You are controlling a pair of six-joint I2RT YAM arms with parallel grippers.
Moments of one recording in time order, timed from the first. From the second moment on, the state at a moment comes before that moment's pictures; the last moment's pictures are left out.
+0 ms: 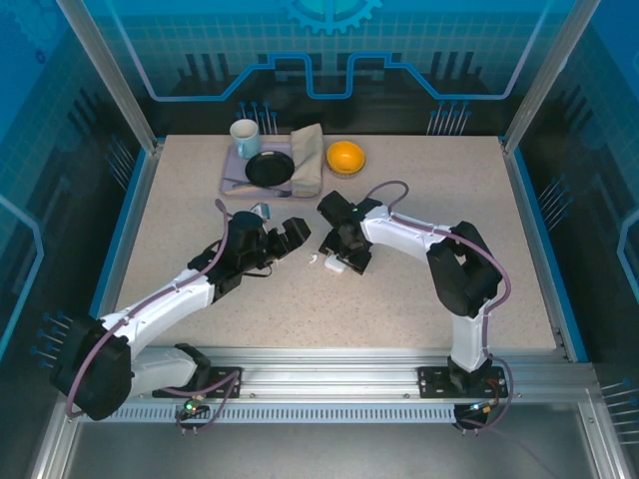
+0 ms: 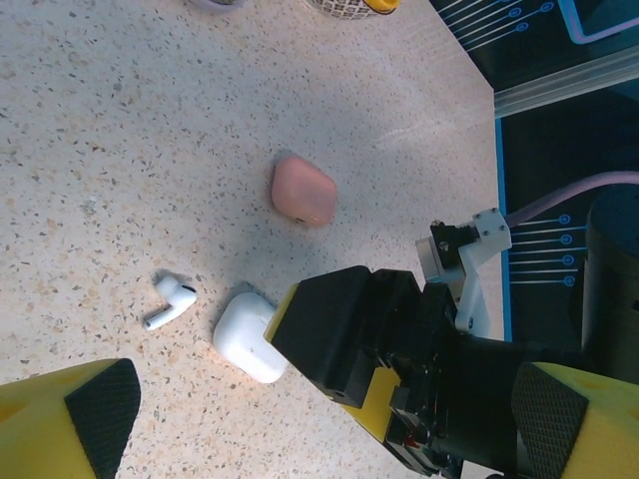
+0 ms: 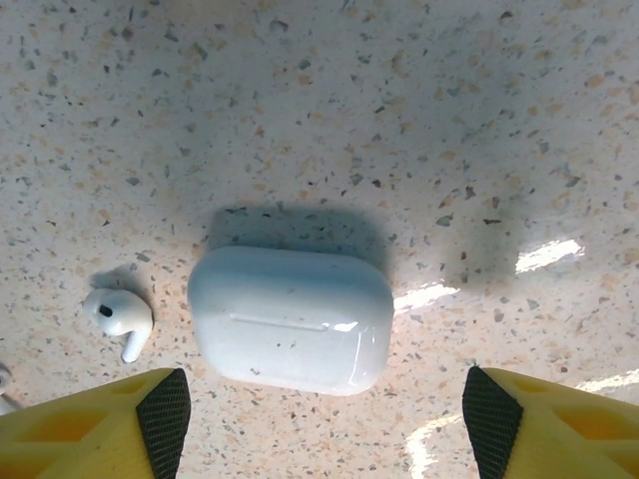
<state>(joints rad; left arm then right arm) -0.50 1.18 0.68 -0.04 0.13 -1.02 0.70 1.94 1.42 -0.86 -0.02 1.23</state>
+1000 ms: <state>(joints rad) -0.50 1.16 0.65 -0.05 0.10 -1.06 0.72 2.14 1.60 -1.00 -0.02 1.20</state>
